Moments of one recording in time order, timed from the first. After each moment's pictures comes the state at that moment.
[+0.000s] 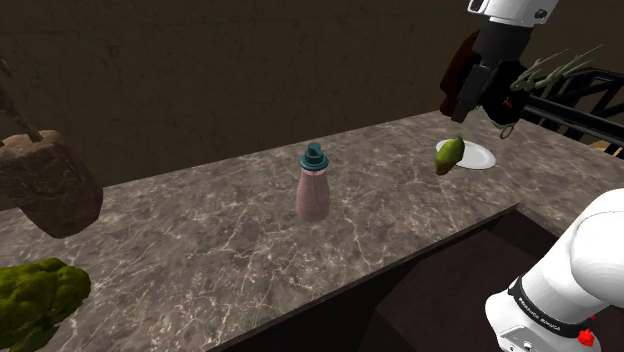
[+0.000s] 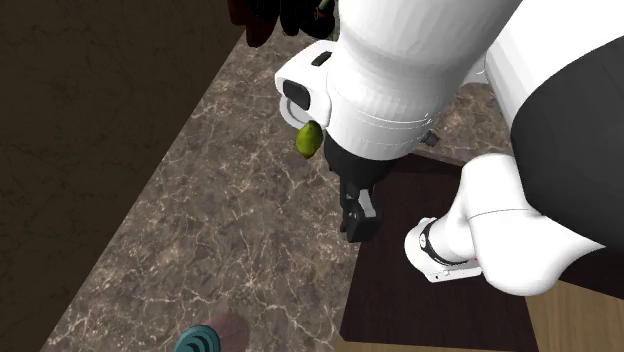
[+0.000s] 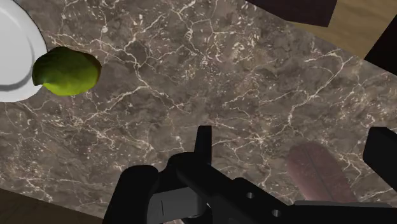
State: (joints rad) arm 0.01 -0.83 -0.01 -2.35 0.06 1.58 -0.17
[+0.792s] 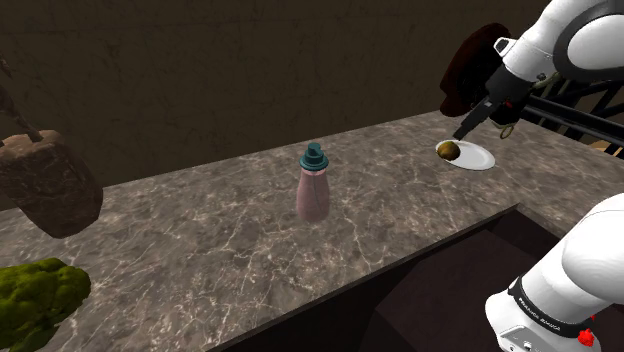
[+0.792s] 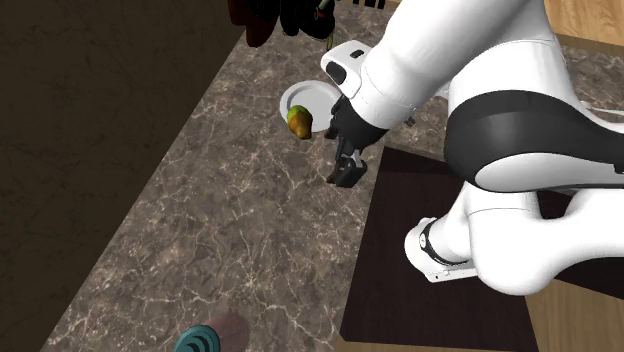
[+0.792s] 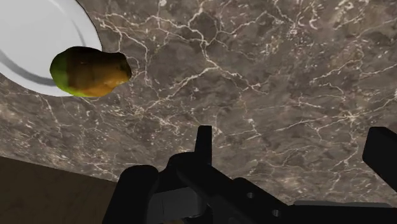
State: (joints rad) arm -0.12 -1.02 -0.17 -2.73 -0.07 2.02 -0.28
